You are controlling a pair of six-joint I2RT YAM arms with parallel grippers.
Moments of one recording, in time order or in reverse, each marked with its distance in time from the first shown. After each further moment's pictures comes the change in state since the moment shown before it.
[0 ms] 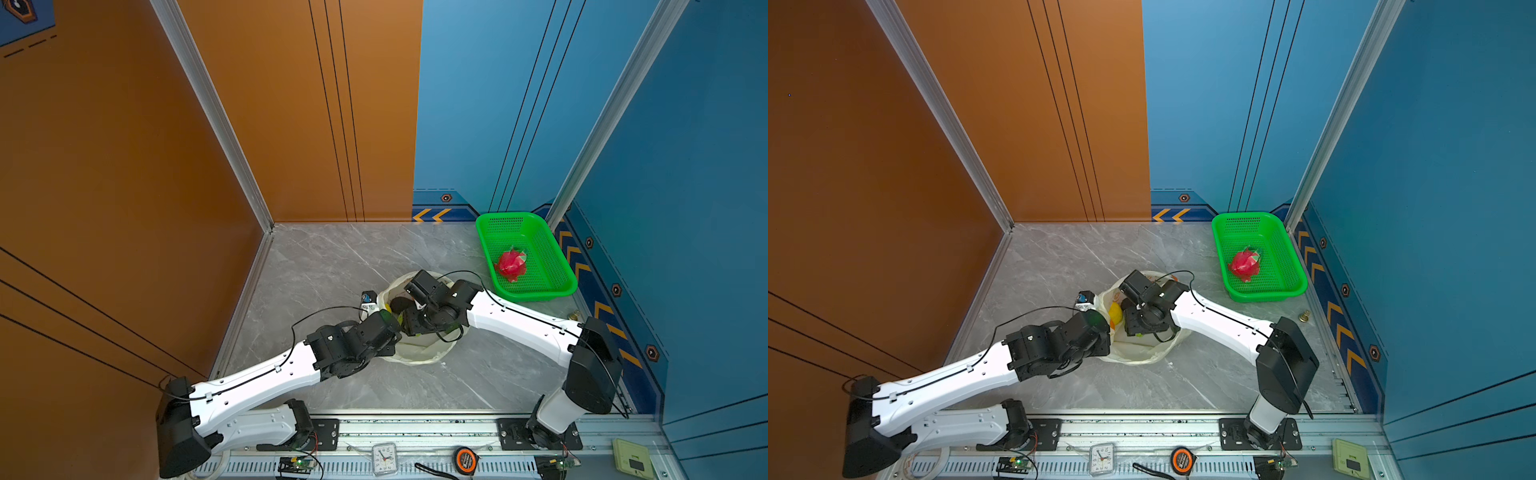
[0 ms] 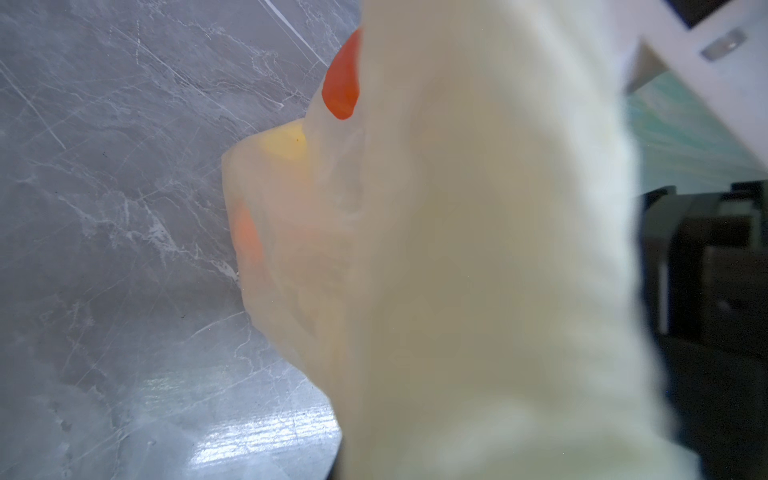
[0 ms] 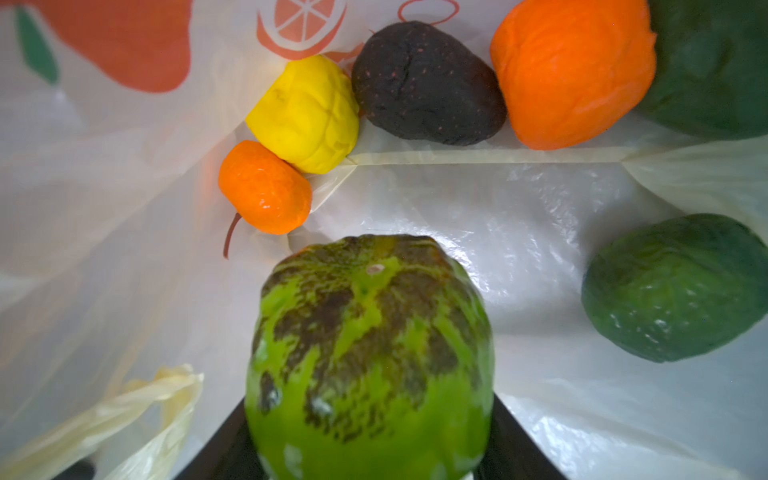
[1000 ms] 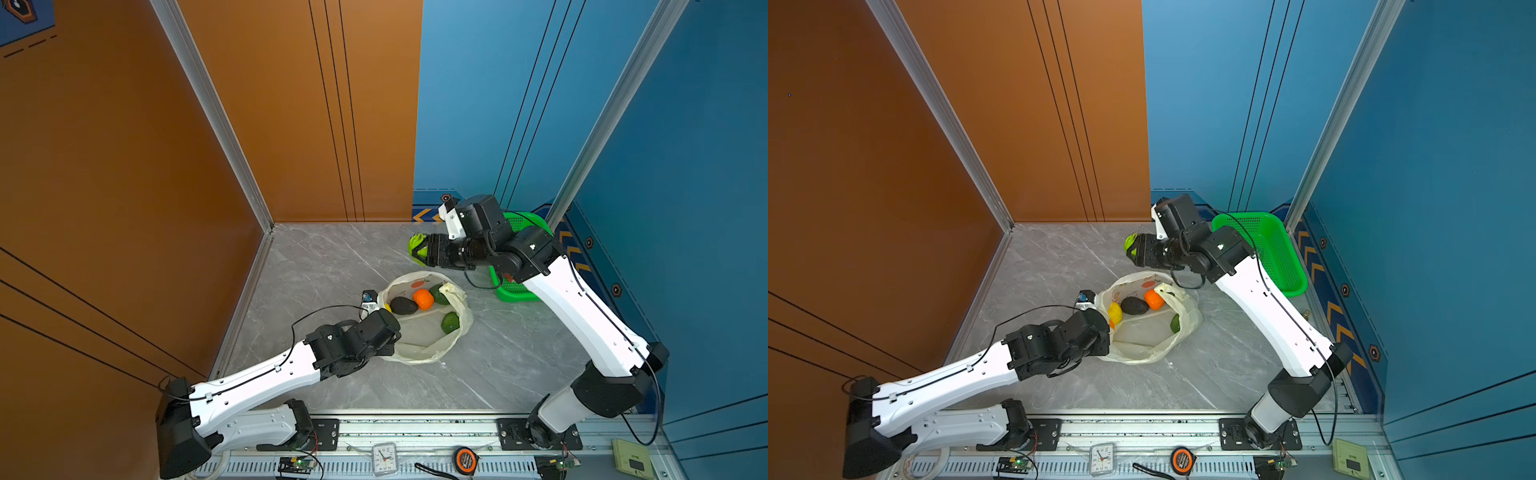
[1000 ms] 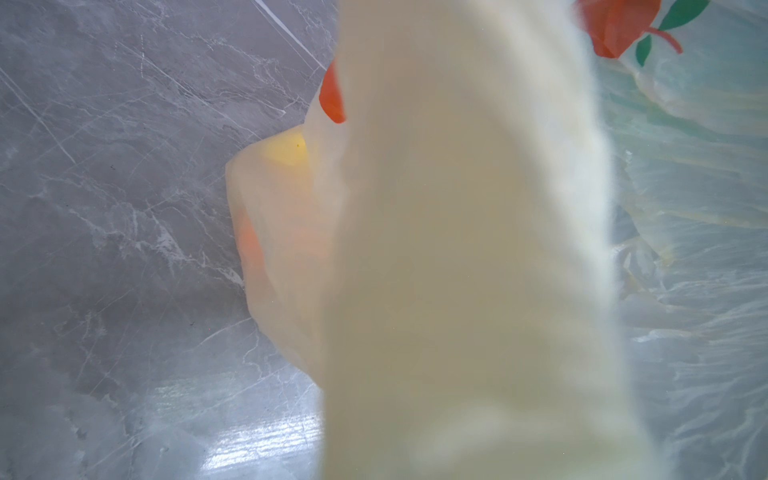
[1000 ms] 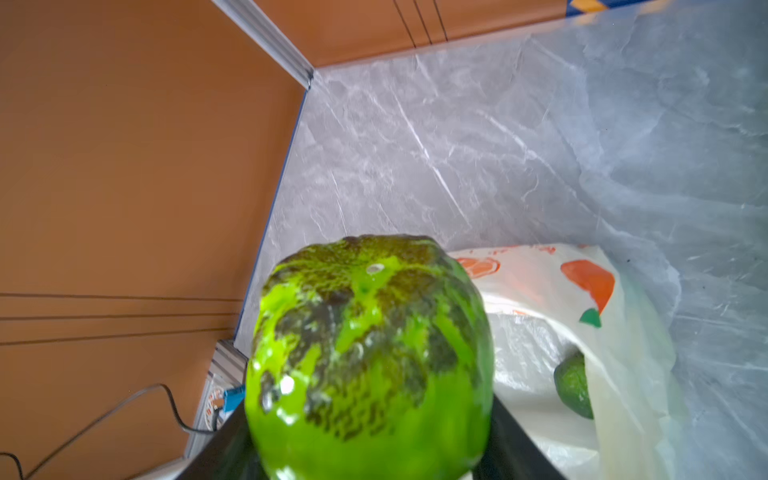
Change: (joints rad) left arm 0.007 0.000 0.000 0.000 0.000 0.037; right arm -0.256 -0.040 0.643 -0.214 -0.078 -0.040
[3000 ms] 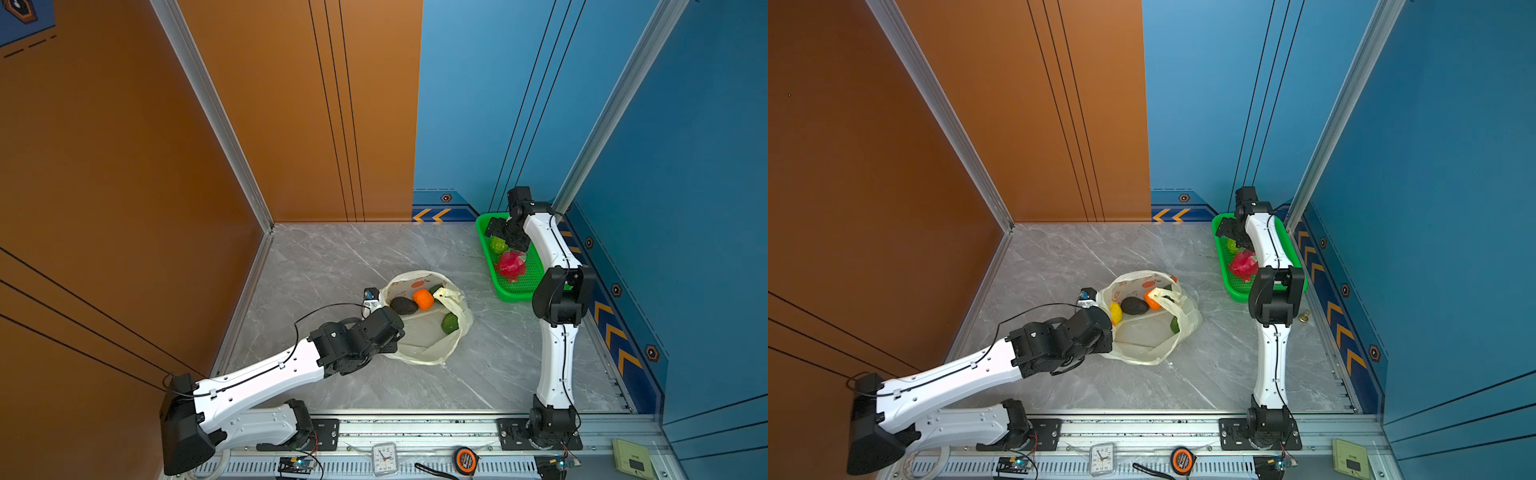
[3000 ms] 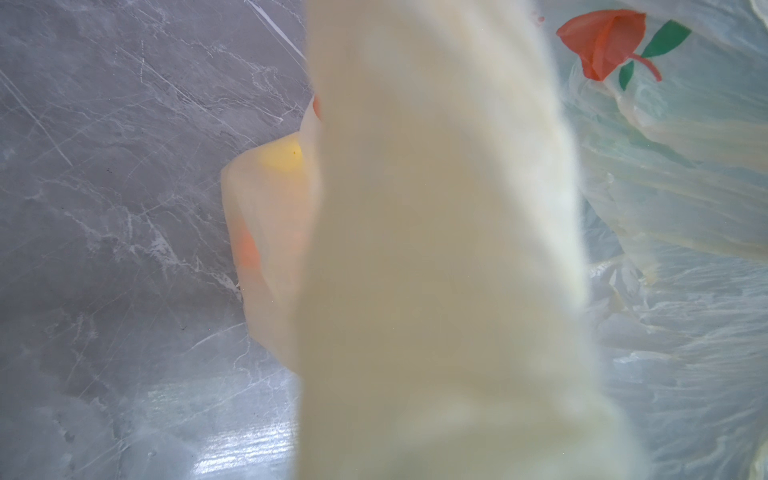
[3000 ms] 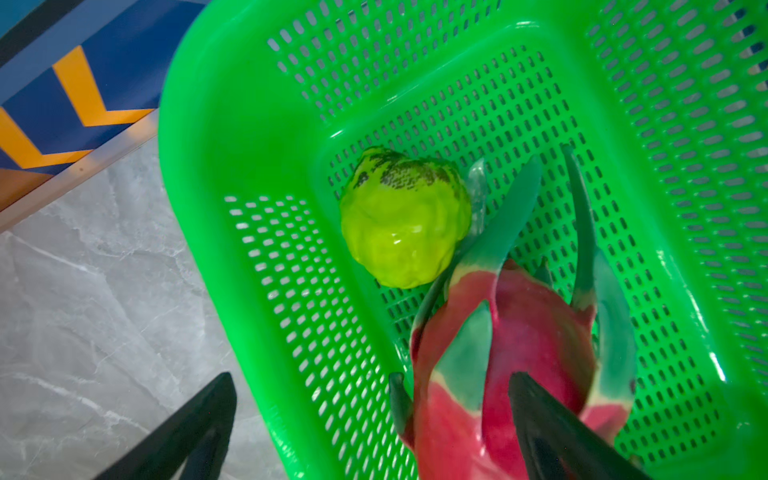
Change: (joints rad) left arm -0.006 0.029 0.034 0.000 -0.014 -0.026; right arm -0.648 0.707 0.295 -0.017 0.137 -0.189
